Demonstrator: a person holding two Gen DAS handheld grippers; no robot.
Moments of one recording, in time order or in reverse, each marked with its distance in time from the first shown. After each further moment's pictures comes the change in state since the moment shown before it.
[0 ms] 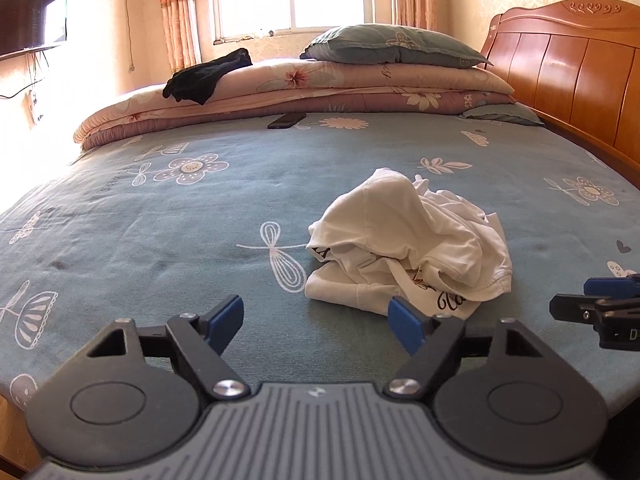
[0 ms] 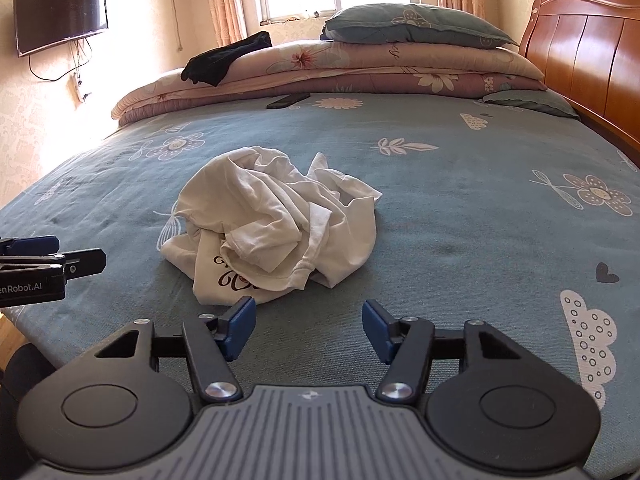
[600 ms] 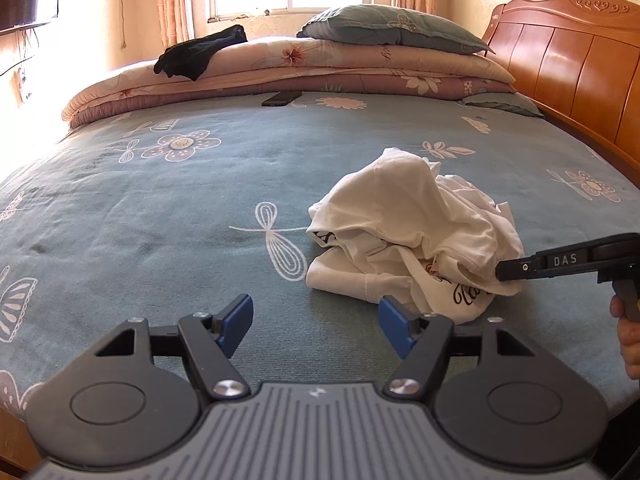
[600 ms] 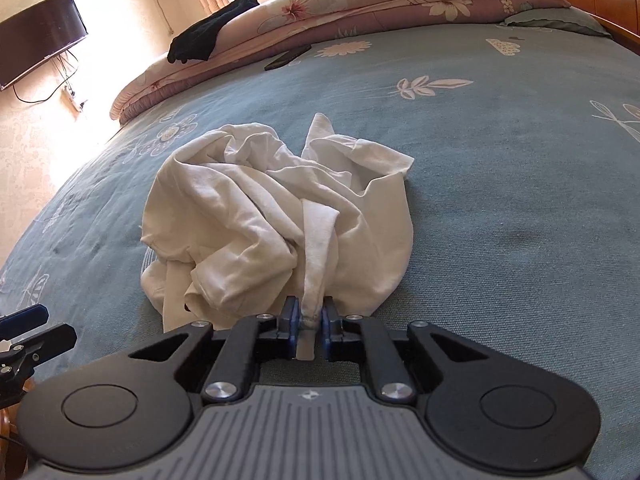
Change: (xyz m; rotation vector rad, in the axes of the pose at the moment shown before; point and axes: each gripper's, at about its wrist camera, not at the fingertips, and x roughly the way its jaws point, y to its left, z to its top) left arm 0.024 0.013 -0.002 -0.016 0.051 -0.031; right arm 0.091 -0.026 0.032 0.163 0.131 0.135
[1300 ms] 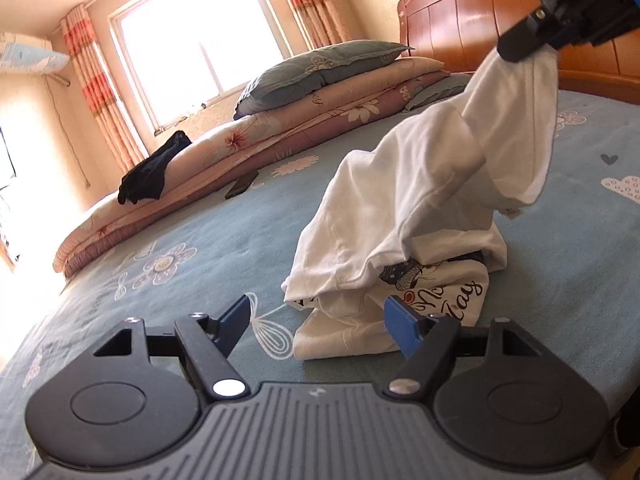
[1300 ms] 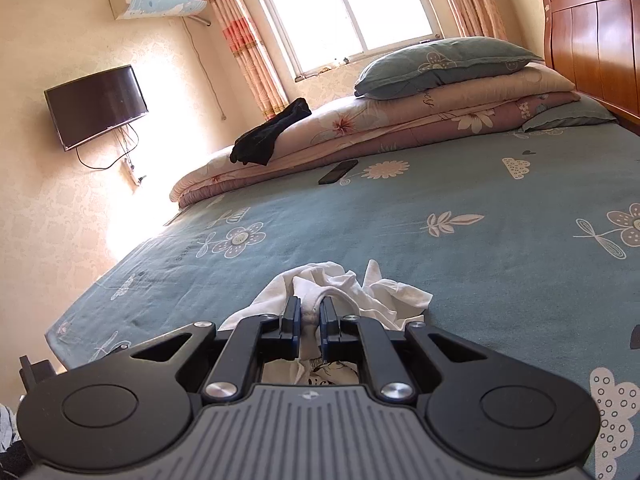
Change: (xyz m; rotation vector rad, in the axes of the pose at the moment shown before) left arm 0.001 -0.067 -0.006 0.479 -0.238 0.068; right arm -0.156 0.023 0.040 -0.047 -0.259 0.128
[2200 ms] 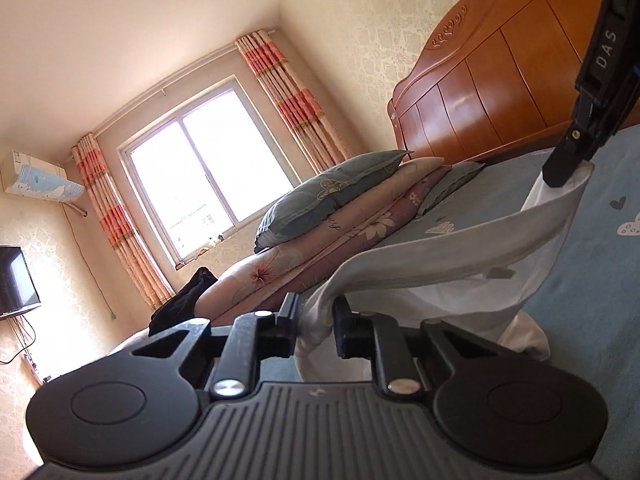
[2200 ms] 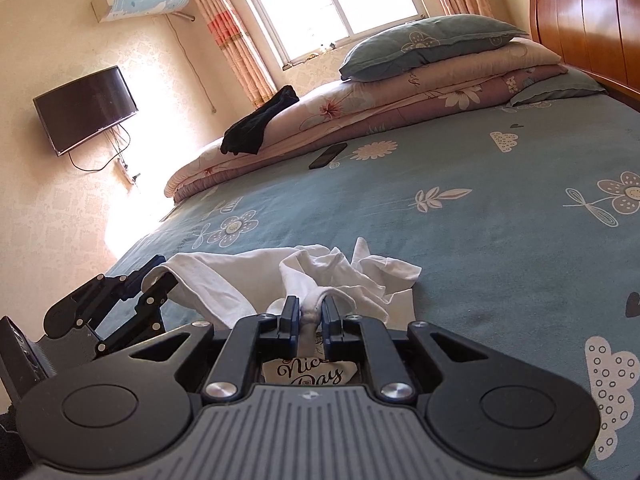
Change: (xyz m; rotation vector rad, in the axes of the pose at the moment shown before) left arm -0.002 0.027 0.033 0.078 -0.343 0.070; right arm 0.003 -0.020 -0.012 0.061 0.049 -0.004
